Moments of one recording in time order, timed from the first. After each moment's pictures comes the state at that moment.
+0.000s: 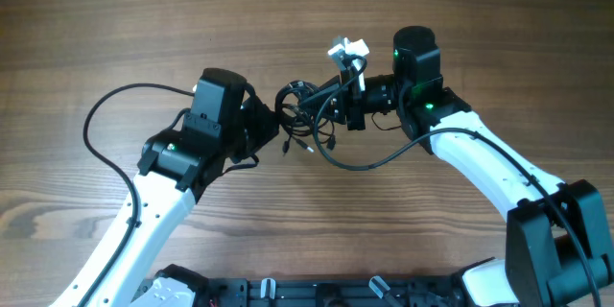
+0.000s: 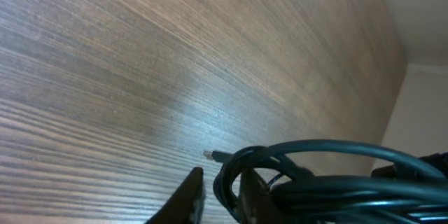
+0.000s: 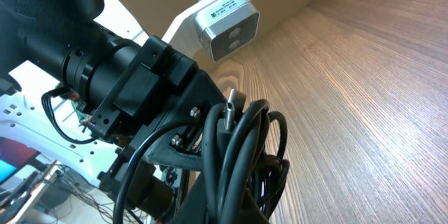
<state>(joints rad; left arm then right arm) -0.40 1.21 0.98 -0.67 0.21 -1.03 0.37 1.62 0.97 0.24 -1.26 0.23</state>
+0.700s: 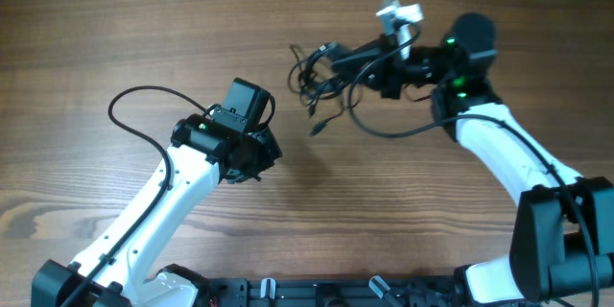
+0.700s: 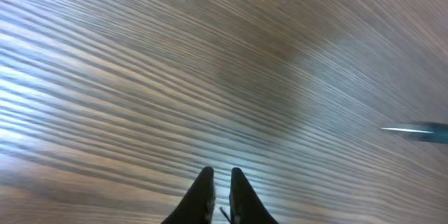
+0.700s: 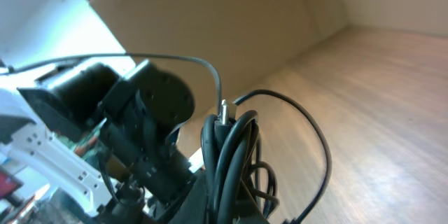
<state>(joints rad) -0.44 1.38 0.98 -0.91 0.12 -0.90 0.17 1.64 0.97 0.69 -1.34 0.58</state>
